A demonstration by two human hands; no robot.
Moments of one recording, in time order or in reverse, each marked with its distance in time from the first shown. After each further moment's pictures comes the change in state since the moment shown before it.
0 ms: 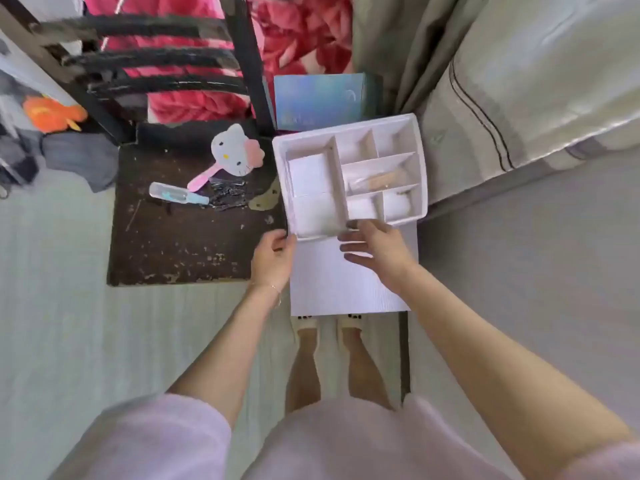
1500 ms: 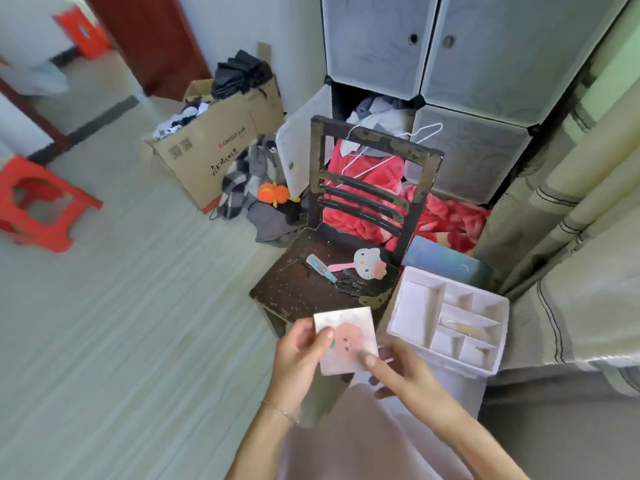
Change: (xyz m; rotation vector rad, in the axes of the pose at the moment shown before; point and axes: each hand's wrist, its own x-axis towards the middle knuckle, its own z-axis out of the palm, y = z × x) left_hand -0.231 0.031 -0.115 -0.662 0.334 0.306; right_hand -0.197 -0.030 0.047 -0.680 -0.592 -0.407
